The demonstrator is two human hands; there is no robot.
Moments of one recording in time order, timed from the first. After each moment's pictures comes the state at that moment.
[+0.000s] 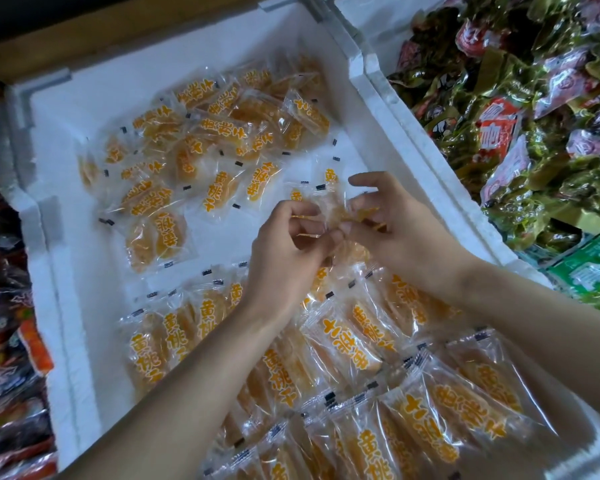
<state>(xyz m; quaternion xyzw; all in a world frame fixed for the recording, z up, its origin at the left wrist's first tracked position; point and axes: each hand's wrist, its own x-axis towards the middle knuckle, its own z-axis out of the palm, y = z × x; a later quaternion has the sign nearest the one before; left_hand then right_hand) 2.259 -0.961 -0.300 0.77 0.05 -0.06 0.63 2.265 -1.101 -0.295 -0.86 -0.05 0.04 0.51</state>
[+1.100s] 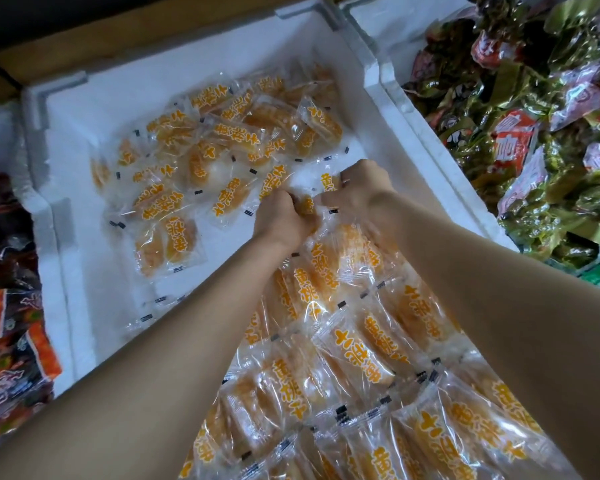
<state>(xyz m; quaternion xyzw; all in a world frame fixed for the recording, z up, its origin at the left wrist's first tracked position) 2.344 -0.945 -0.332 0.93 0.07 -0.09 0.34 2.369 -1.067 -0.321 -0.90 0.12 0.13 0.40</state>
